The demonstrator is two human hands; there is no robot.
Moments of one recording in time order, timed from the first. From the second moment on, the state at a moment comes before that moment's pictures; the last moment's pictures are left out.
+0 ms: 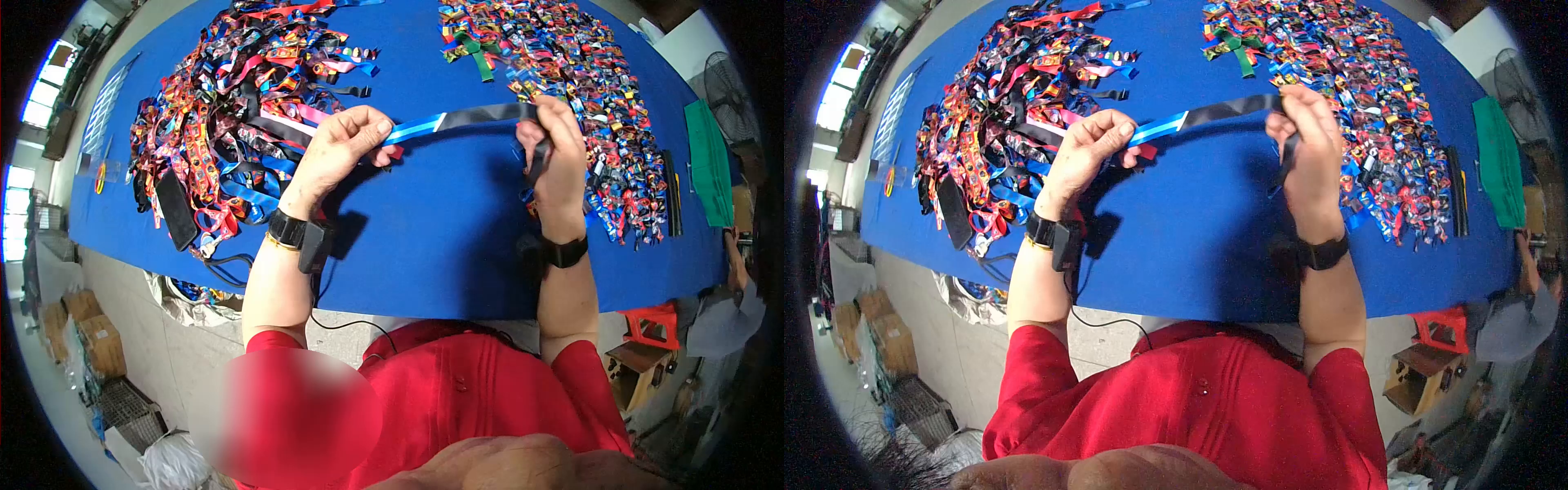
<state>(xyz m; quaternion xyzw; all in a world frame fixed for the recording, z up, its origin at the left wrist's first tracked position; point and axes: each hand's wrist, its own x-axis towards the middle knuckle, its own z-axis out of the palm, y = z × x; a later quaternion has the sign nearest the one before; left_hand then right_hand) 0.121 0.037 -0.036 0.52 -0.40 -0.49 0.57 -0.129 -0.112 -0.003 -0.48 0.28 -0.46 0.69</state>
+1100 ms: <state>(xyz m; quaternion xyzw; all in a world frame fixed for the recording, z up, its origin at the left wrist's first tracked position) 0.105 0.039 -0.030 0.43 -0.43 -0.57 0.55 -0.116 -0.088 -0.019 -0.70 0.23 -0.25 0.63</state>
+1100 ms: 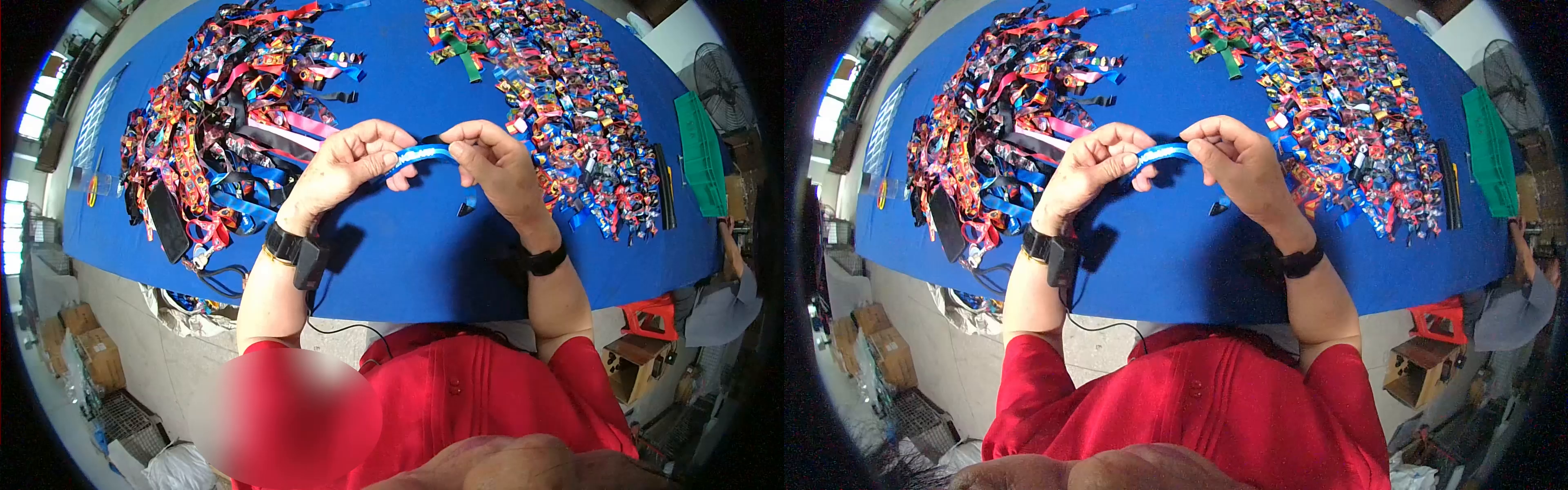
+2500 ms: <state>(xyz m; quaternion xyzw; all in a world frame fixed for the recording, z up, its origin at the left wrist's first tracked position) 0.097 0.038 -0.039 0.51 -0.47 -0.44 0.58 -0.113 -0.090 -0.029 -0.74 0.28 -0.28 0.54</state>
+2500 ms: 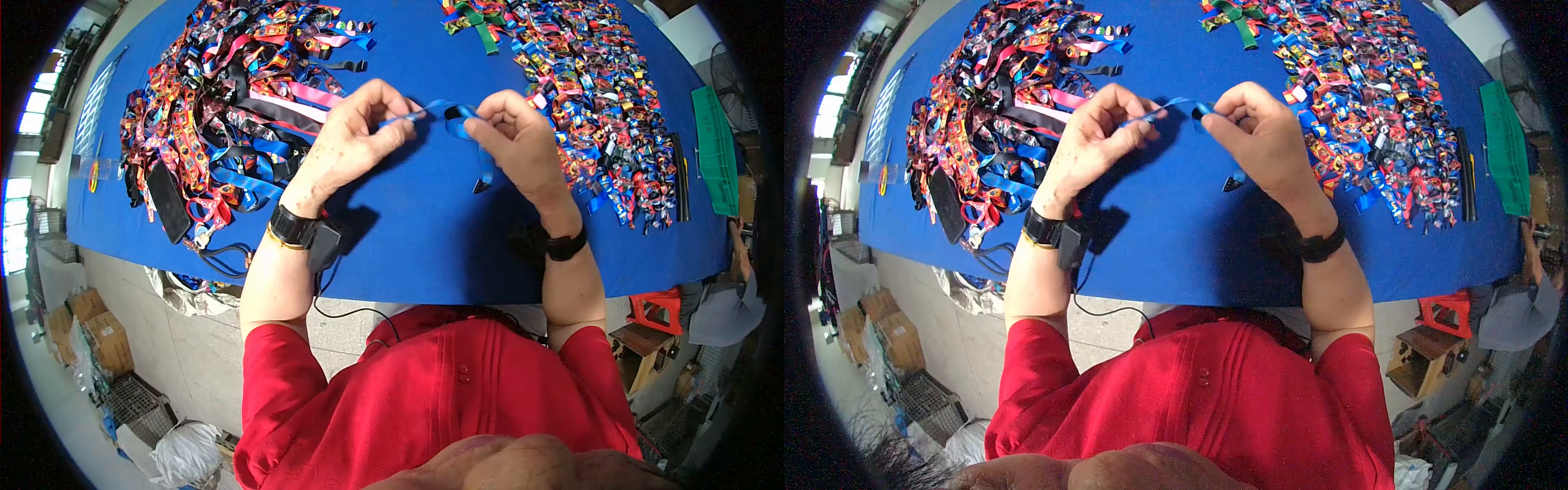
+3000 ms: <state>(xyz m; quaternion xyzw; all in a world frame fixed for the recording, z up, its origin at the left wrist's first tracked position) 0.087 0.039 -0.034 0.45 -0.46 -0.55 0.53 -0.108 -0.077 -0.025 -0.71 0.25 -0.26 0.61</state>
